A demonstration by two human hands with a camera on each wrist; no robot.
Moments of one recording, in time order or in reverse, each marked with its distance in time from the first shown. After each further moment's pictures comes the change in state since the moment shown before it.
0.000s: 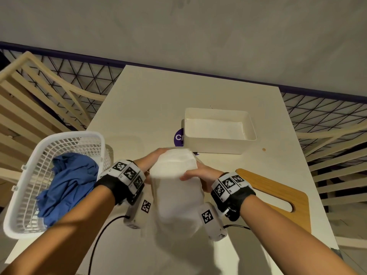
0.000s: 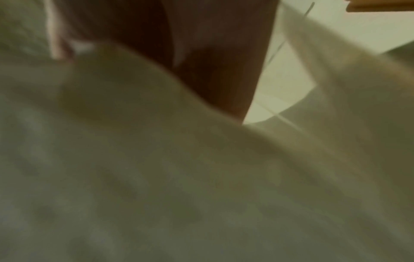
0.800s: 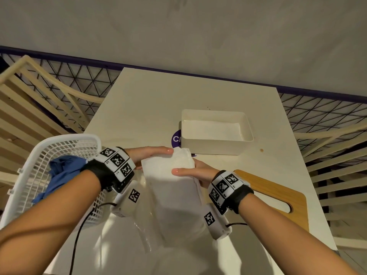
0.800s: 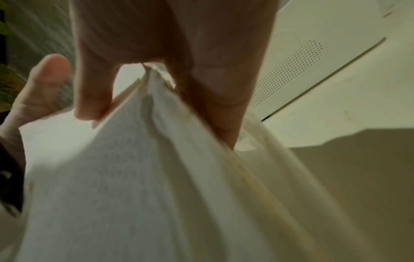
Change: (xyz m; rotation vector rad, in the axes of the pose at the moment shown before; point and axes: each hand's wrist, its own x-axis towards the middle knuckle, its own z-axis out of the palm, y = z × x) left_hand -0.030 0.036 -0.014 0.185 -0.341 0.066; right_hand -0.006 -0.011 -0.002 -0.069 -0.035 0.030
